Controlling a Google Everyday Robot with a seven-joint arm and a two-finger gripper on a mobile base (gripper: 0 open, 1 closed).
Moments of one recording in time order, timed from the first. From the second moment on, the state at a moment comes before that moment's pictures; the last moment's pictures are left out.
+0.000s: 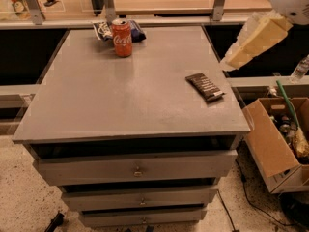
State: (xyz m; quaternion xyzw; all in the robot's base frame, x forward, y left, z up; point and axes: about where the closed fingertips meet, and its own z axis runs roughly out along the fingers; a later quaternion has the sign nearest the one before) arm 0.500 -0.134 1.079 -0.62 0.63 -0.06 0.46
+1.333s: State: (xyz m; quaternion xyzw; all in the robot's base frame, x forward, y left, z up) arm 0.523 -0.100 1.069 -0.53 0.63 0.07 0.57
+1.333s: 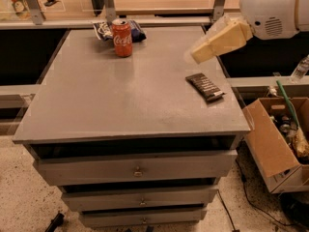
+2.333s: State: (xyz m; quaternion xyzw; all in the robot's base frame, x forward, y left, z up) arm 0.534 -0.087 1.041 -0.44 0.68 0.23 0.54
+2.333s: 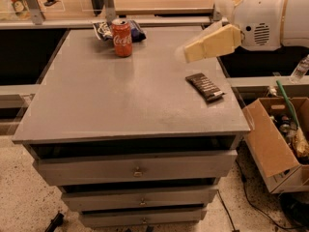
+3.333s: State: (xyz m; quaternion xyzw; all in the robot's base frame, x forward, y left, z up) arm 0.550 -0.079 1.026 -0.37 0.71 0.25 0.54
